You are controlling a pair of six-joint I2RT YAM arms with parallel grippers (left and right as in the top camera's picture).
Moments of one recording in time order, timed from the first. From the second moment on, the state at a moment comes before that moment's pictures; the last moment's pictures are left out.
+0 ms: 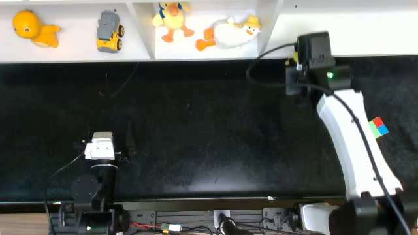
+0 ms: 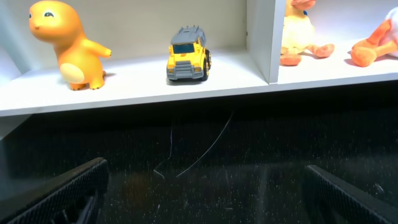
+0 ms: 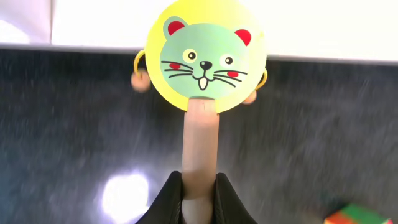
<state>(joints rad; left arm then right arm) 0.02 0.01 0.01 -0.08 0.01 0.11 0.11 1.54 1.31 -0.87 0.22 0.02</state>
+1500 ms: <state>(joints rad) 0.02 0.01 0.01 -0.08 0.01 0.11 0.04 1.88 1.45 -0.50 0.06 -0.12</state>
